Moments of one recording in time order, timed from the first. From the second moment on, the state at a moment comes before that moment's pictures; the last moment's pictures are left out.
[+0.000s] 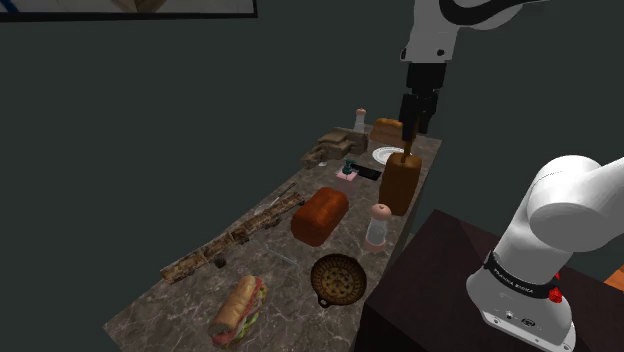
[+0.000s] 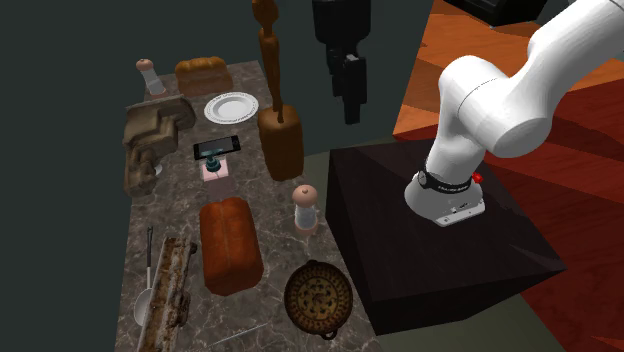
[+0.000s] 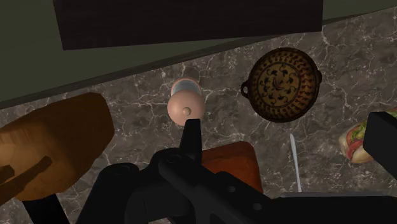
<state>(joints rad) -0.01 -0.74 0.01 -2.45 0.12 1.61 -0.01</state>
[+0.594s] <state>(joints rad) -0.04 -0.72 -0.02 -2.69 0.12 1.90 -0.05</state>
